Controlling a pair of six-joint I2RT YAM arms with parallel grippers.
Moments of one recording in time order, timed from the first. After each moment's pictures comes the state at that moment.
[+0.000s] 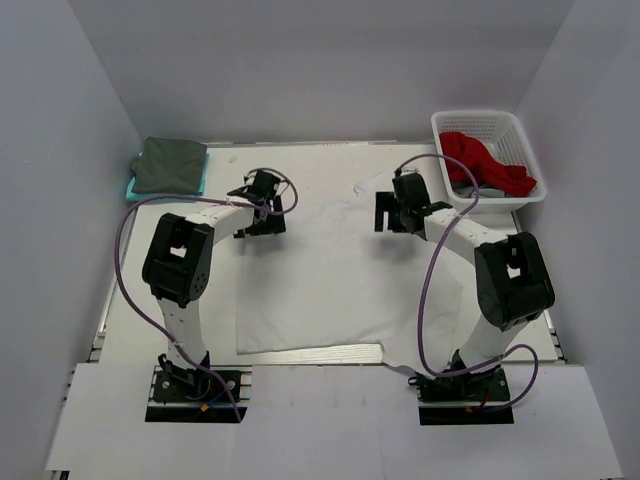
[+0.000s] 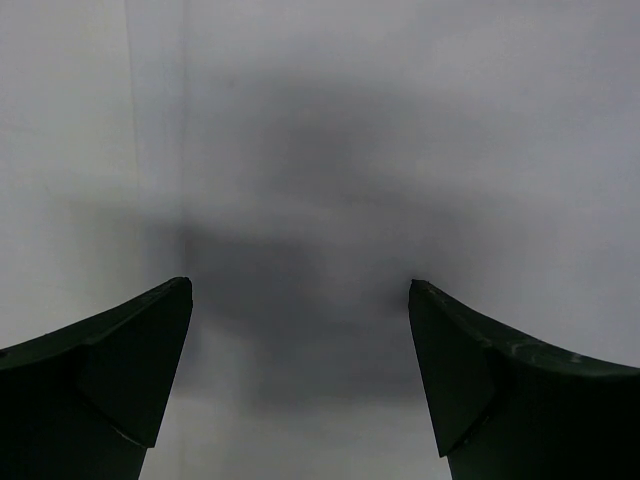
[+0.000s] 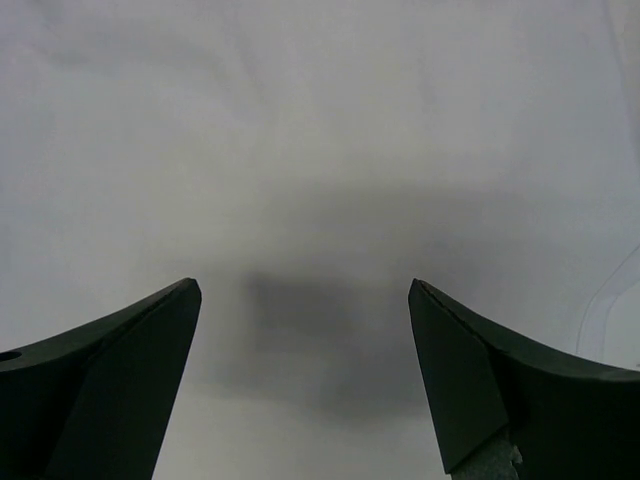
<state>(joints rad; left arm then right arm) -0.38 1.94 1.33 -0.47 -0.34 -0.44 0.39 1.71 1.11 -0.22 0.16 0.26</state>
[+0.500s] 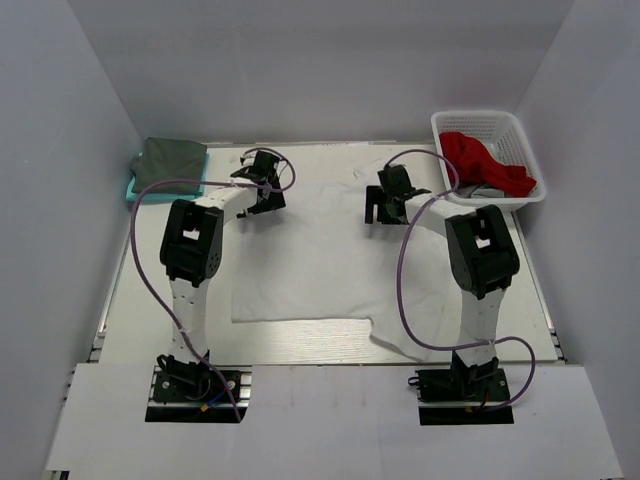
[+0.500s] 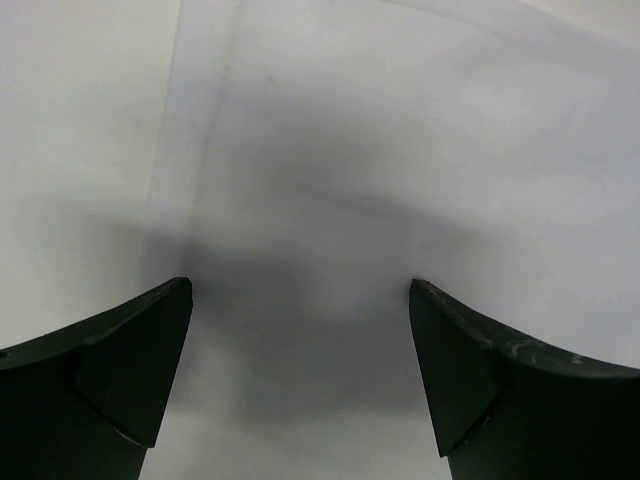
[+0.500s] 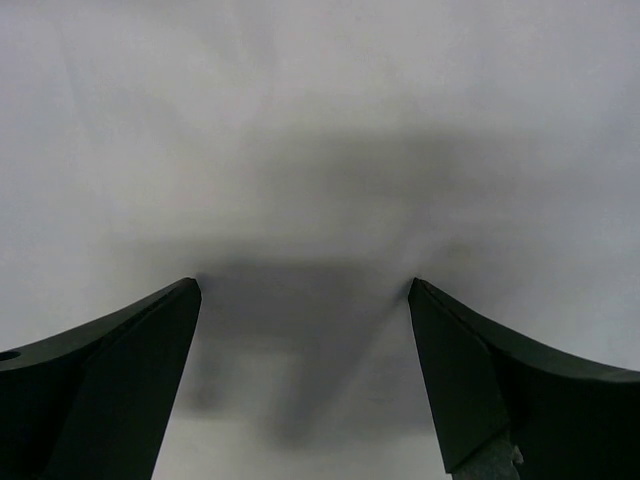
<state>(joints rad) -0.33 2.12 1.54 -0.48 -0.37 -0.50 0.39 1.96 1.26 -0.24 0.18 0.30</state>
